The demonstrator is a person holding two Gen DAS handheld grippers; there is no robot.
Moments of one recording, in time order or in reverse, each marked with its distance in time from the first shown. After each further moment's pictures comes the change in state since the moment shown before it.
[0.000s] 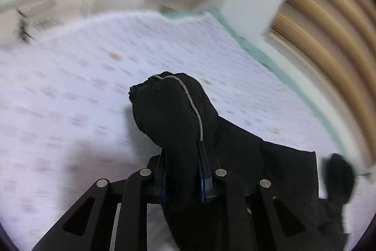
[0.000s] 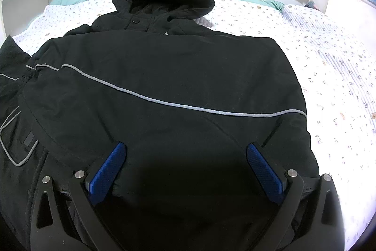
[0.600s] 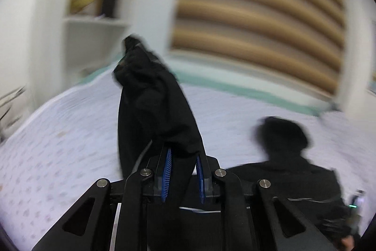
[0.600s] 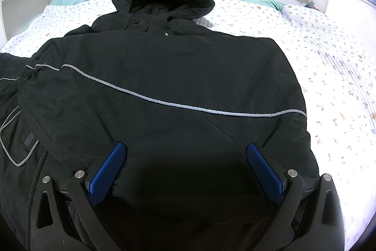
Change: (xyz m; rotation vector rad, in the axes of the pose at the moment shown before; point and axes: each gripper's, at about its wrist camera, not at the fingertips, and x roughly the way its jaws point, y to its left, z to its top) left arm -0.184 -0.152 -0.036 0.457 -0.144 -0.370; right arm 0.000 0.000 0.000 0.000 0.000 0.000
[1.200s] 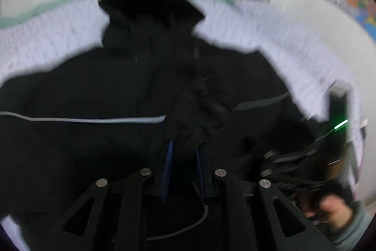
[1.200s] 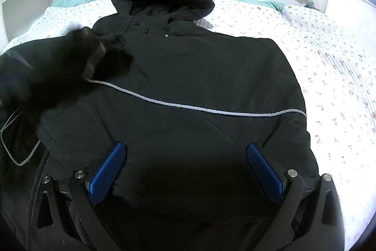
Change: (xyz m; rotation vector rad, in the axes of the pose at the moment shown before) left arm 0.126 -0.266 -0.185 0.273 0.545 -0.392; right arm 0.000 0.001 0.003 0.004 -0.005 0.004
